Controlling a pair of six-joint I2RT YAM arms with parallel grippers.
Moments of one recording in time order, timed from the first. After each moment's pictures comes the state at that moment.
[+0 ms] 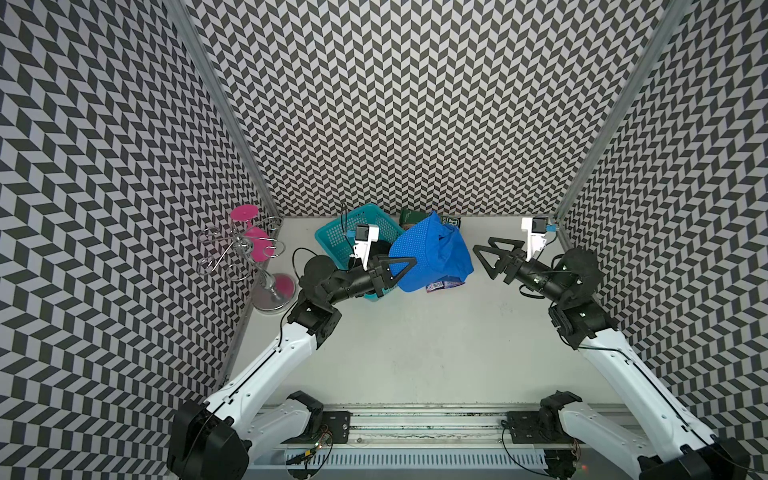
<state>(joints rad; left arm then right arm) -0.46 1.09 0.86 0.35 0.77 -0.66 0.22 0.96 0.85 0.14 -0.58 0.54</state>
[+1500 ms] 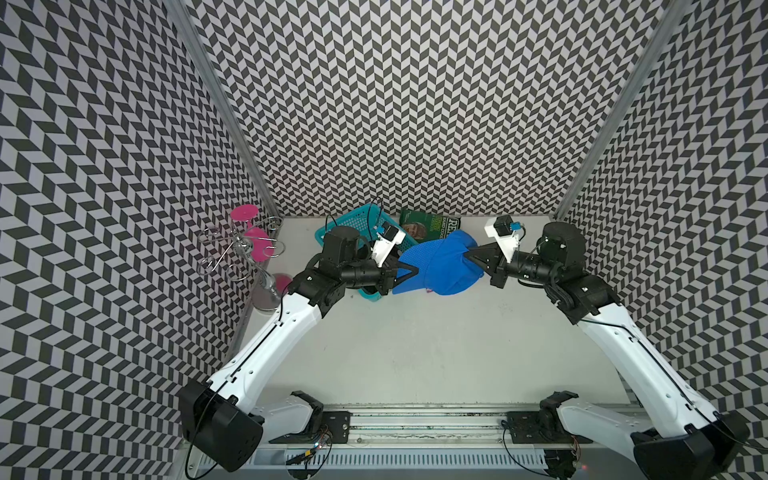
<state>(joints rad) -0.46 1.25 1.20 -0.42 0.71 -0.04 0.33 1.13 1.19 -0.37 -0.71 -0.15</state>
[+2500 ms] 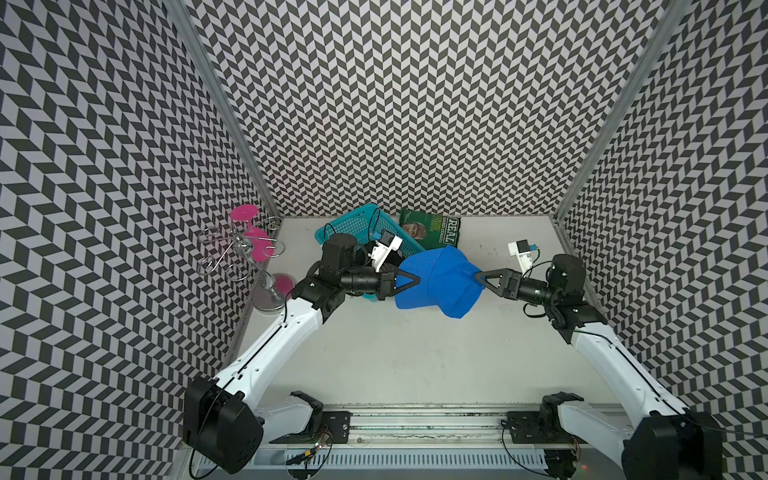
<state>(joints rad) -0.44 1.23 1.06 -0.25 0.94 -0.29 0.08 1.07 0.69 0.03 -1.02 0.68</state>
